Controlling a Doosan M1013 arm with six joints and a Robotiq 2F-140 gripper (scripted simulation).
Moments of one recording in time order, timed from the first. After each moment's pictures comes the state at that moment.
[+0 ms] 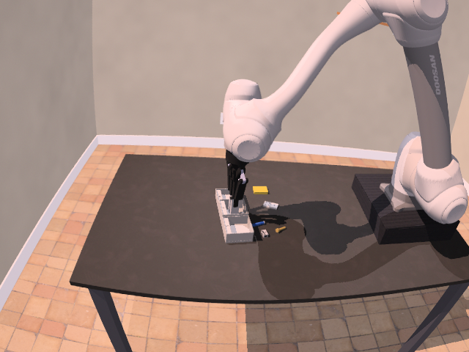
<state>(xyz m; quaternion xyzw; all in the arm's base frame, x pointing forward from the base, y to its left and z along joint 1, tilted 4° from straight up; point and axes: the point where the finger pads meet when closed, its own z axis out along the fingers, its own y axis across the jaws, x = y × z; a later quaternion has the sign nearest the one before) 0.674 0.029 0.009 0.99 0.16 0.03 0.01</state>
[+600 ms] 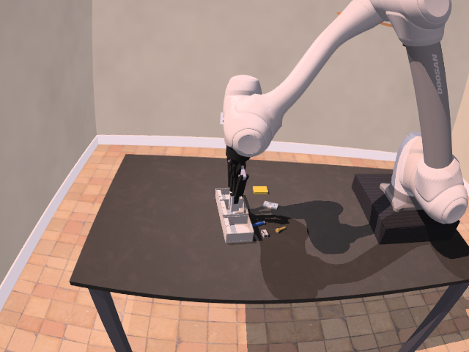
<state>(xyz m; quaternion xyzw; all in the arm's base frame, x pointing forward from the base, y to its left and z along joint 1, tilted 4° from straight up) 0.674 0.029 0.023 0.99 0.16 0.03 0.01</state>
